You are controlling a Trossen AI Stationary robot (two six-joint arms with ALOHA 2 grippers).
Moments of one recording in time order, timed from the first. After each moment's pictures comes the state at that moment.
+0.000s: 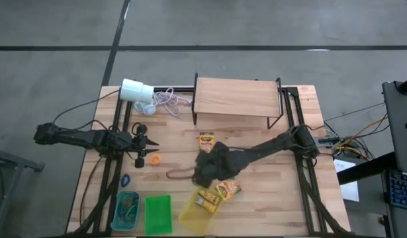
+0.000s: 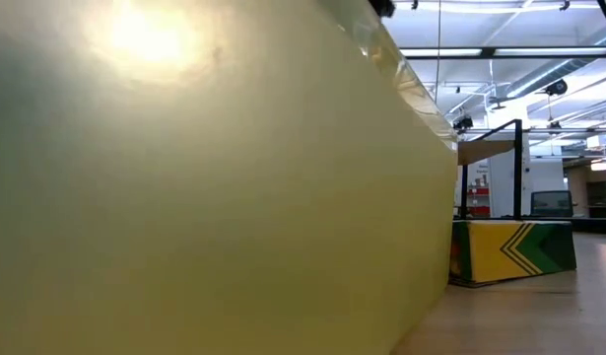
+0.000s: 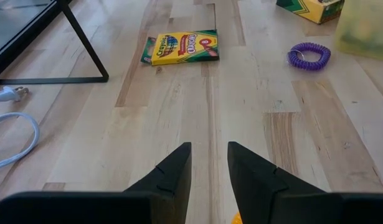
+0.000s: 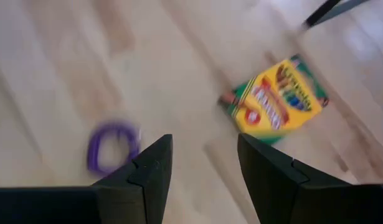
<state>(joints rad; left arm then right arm) -0.12 0.29 0.11 -0.39 -0.19 0.02 0.31 2.09 1.75 -0.88 0.48 0.77</state>
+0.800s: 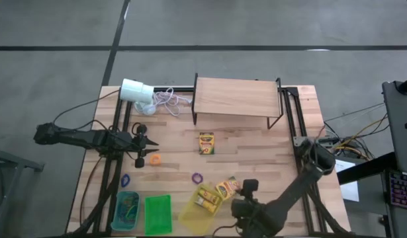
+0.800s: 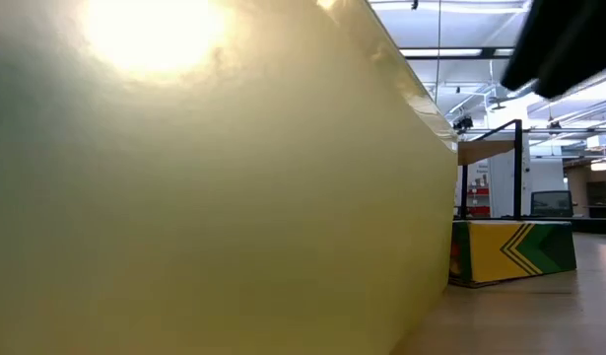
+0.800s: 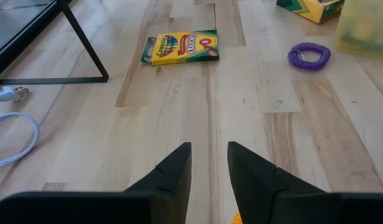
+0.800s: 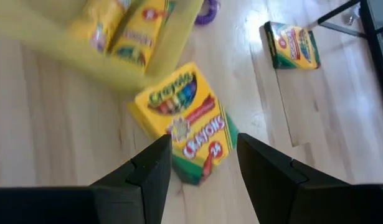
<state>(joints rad) -0.12 0.29 0.11 -0.39 -0.19 0.02 0.81 2.07 1.65 -1.17 0.71 0.91</state>
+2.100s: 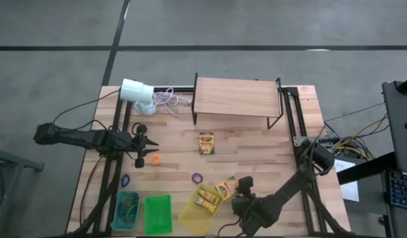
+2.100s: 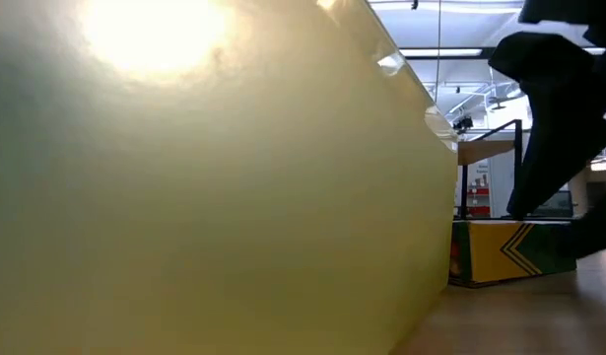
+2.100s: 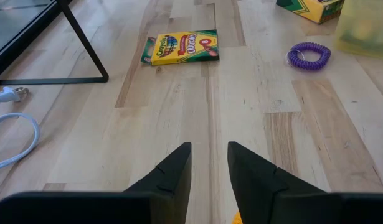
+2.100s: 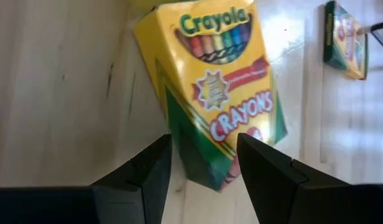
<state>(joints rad) -0.12 0.29 0.11 -0.39 -0.19 0.03 0.79 2.07 1.36 -0.86 0.66 0.61</state>
